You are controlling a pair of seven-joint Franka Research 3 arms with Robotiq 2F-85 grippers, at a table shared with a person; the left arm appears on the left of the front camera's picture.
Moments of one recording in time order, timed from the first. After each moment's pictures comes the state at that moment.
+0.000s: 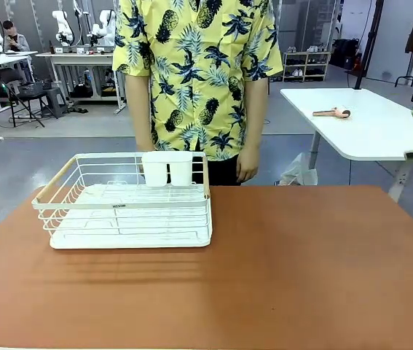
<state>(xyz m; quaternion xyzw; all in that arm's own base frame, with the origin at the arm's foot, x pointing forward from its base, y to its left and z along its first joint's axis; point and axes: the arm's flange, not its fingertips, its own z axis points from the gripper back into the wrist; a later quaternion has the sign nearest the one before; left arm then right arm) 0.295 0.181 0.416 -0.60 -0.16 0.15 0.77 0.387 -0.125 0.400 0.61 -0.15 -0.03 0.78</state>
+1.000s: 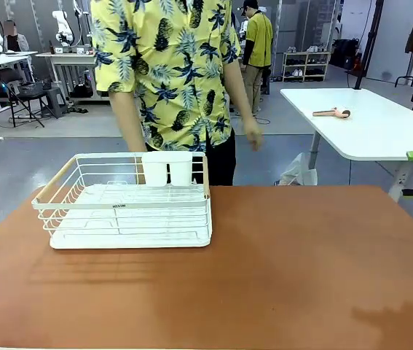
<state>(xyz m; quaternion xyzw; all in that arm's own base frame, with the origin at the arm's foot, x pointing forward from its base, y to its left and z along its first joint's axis) 0.295 0.208 0.348 -0.62 -0.17 0.23 0.73 0.392 -0.133 0.347 0.62 -0.14 -0.06 0.77</state>
